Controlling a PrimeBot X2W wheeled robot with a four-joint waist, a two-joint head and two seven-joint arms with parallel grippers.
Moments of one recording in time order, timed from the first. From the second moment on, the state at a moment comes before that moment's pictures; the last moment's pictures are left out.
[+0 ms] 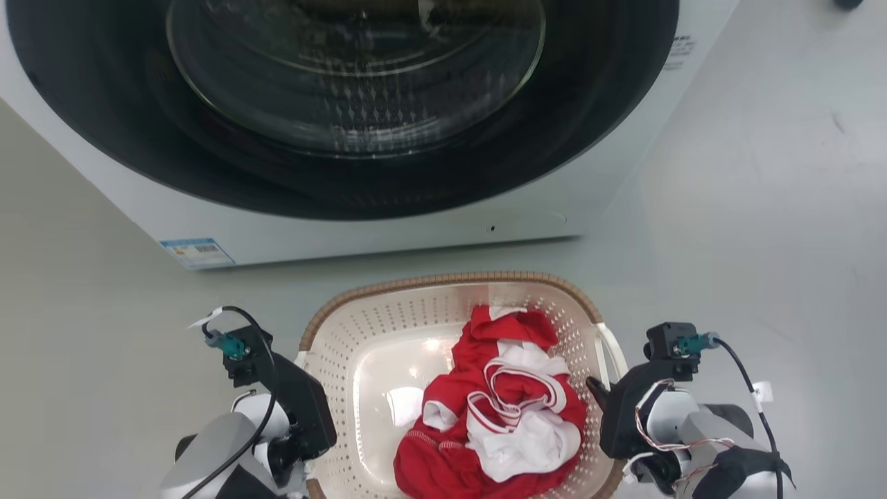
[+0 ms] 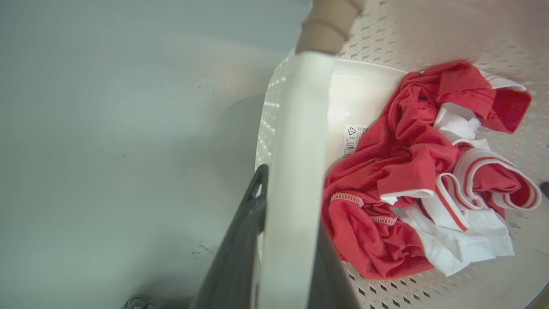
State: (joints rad) left arm -0.68 0.01 -0.30 1.24 -0.72 -0.08 0.33; right arm -0.67 -0.06 0.63 1.16 0.76 0.12 0.14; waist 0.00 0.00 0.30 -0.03
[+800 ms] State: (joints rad) left arm -0.90 0.01 -0.31 1.19 -0.68 -0.06 0.23; right arm -0.88 -0.08 0.63 1.15 0.72 0.12 0.01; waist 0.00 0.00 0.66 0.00
